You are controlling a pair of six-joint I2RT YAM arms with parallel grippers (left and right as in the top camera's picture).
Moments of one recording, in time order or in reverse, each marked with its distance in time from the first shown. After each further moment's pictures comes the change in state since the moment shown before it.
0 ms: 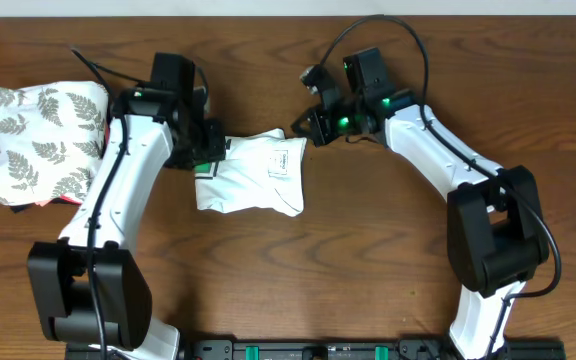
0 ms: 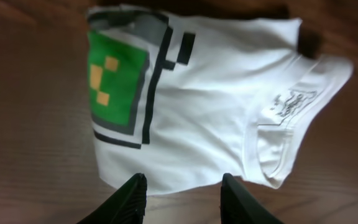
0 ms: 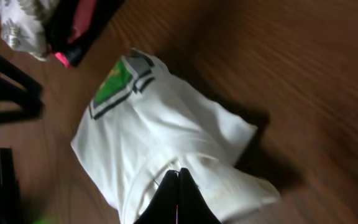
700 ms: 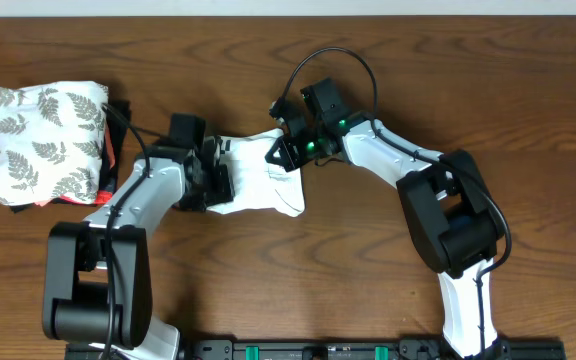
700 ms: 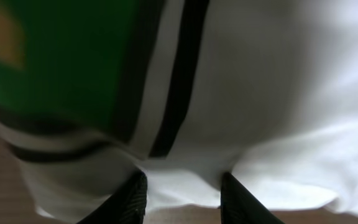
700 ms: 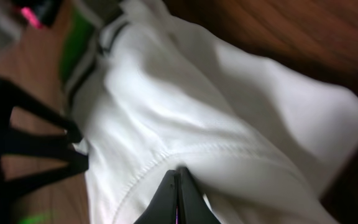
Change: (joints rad) left arm 0.000 0.006 -0.437 0.378 0.064 -0.025; right arm 0.116 0.175 0.000 0.061 0.035 0.079
